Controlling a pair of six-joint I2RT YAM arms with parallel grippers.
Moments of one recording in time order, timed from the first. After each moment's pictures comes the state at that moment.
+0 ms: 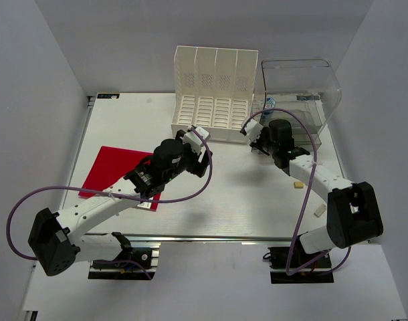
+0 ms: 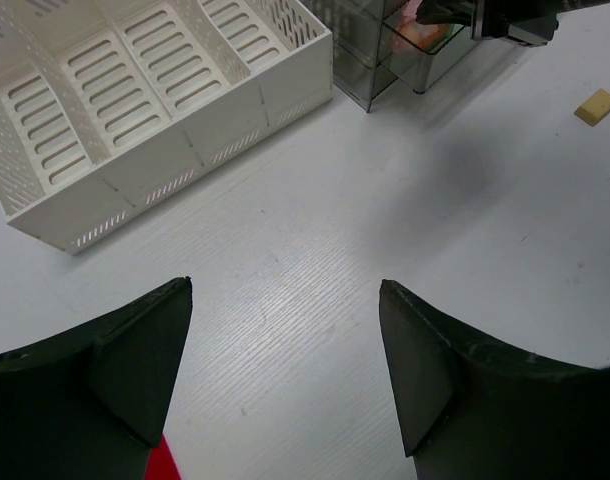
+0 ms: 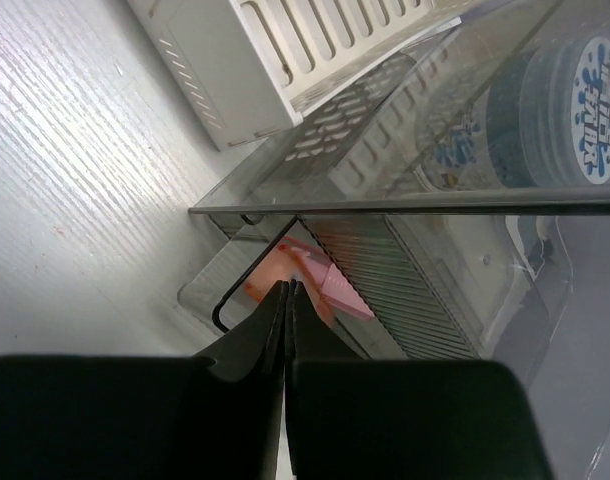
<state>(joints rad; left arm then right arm) -0.83 1.19 0.92 -0.04 -0.14 0.04 0.35 1.44 0.88 -0.01 -0.03 -0.79</state>
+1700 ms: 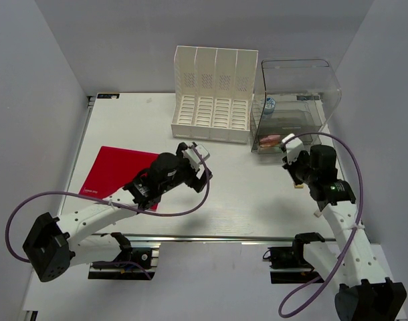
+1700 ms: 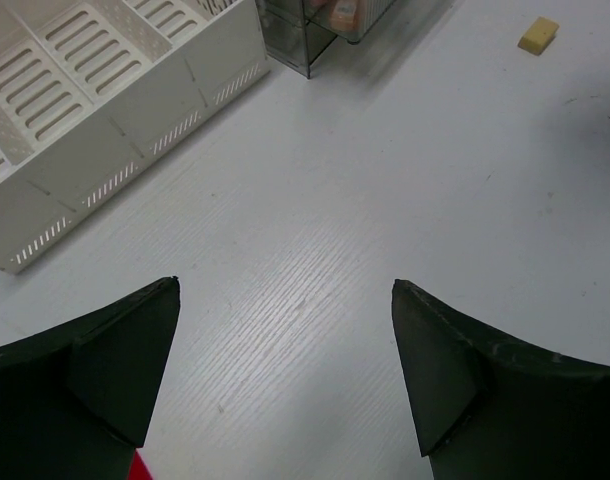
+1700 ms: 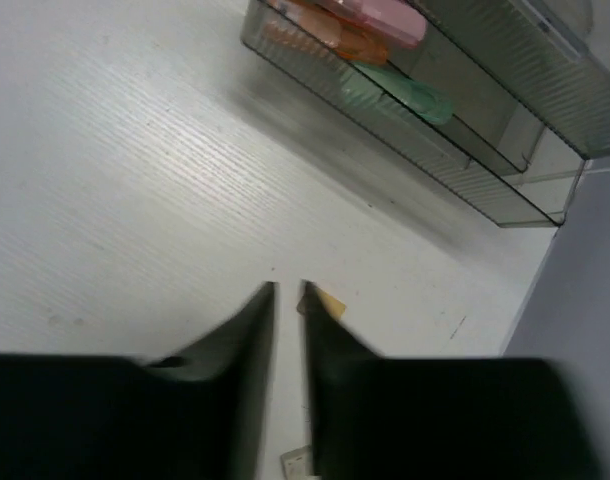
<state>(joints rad) -0.84 1.13 0.72 0.11 -0.01 0.12 0.13 0.82 0.75 -0.57 -0.16 -0.52</state>
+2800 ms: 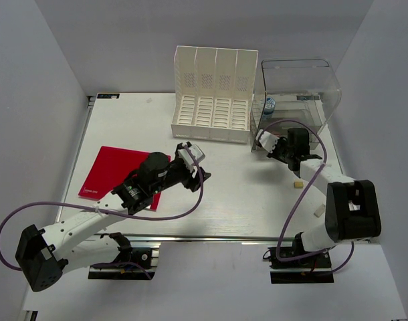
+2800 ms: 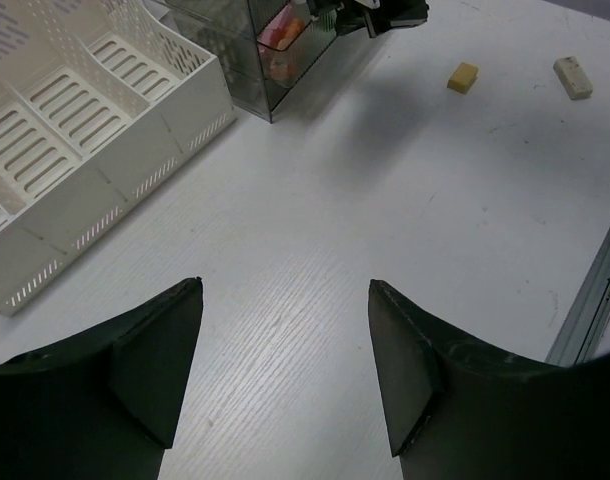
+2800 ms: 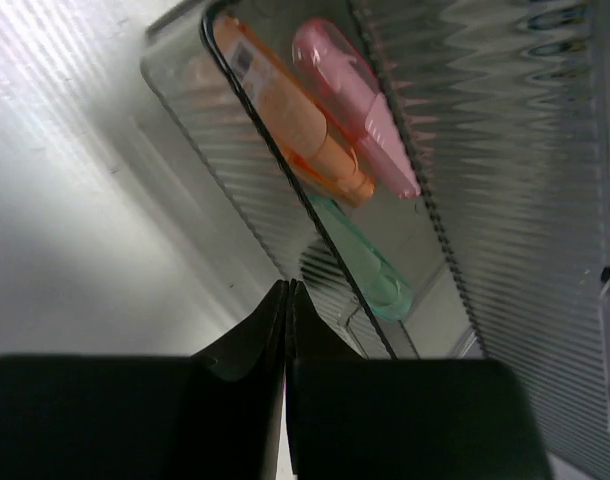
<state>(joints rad) -0.84 1.02 0.75 0.04 0.11 0.12 0.13 1.45 0.76 0.00 -0.18 -1.05</state>
